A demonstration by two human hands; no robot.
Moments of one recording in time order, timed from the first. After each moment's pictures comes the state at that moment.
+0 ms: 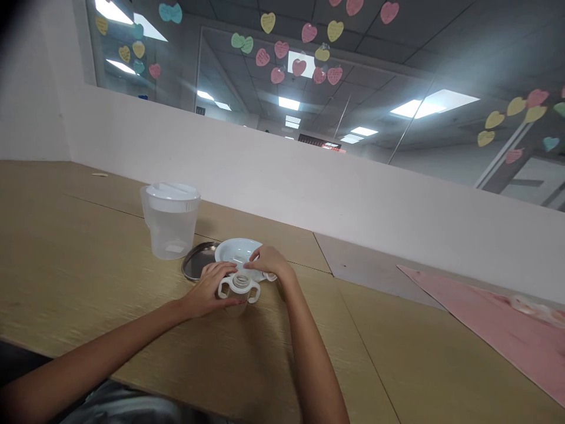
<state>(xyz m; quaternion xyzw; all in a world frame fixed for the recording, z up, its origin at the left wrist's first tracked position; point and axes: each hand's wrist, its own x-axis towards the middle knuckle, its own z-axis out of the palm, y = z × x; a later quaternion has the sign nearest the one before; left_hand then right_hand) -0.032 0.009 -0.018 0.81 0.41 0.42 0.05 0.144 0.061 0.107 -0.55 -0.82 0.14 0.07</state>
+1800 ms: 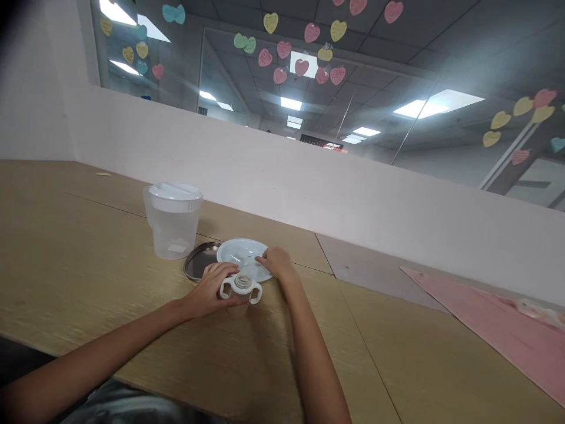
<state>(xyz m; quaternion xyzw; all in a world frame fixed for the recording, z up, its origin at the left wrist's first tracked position) -0.032 0.009 -0.016 0.81 0.41 0.41 0.05 0.157 0.084 0.084 -0.57 -0.82 -0.06 0.03</state>
